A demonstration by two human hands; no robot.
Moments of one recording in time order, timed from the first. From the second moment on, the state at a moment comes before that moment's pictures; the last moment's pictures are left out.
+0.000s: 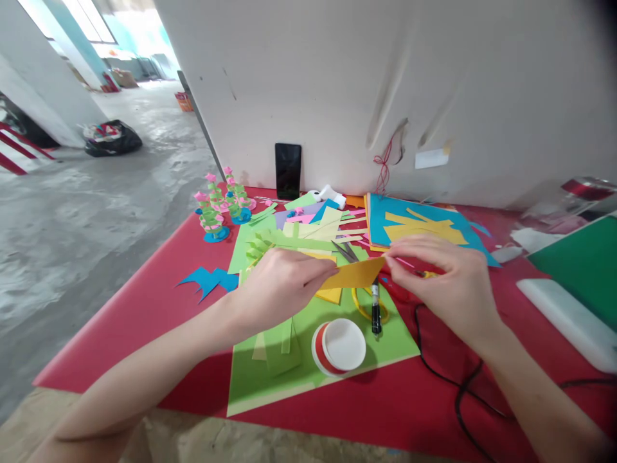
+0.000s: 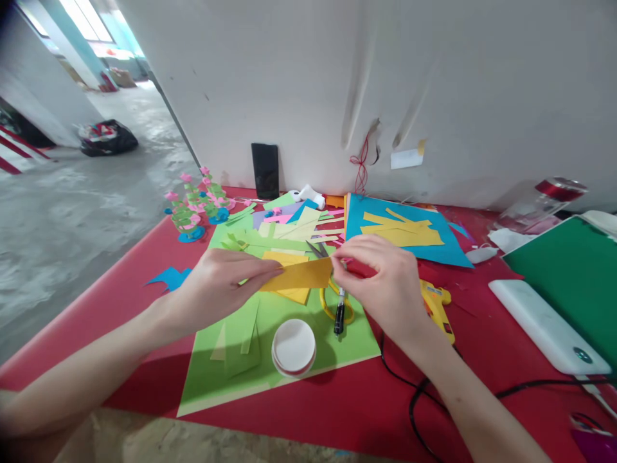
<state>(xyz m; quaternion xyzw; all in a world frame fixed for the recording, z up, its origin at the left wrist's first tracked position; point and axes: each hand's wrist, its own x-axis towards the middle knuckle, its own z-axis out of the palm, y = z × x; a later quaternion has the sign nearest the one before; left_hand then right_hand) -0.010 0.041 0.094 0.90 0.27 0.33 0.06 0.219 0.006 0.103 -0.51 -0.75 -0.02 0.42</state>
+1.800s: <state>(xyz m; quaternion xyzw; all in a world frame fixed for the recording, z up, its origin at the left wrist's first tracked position) -0.021 0.077 0.081 0.83 0.42 0.29 0.21 0.229 0.006 0.103 -0.57 -0.66 -0.02 0.49</state>
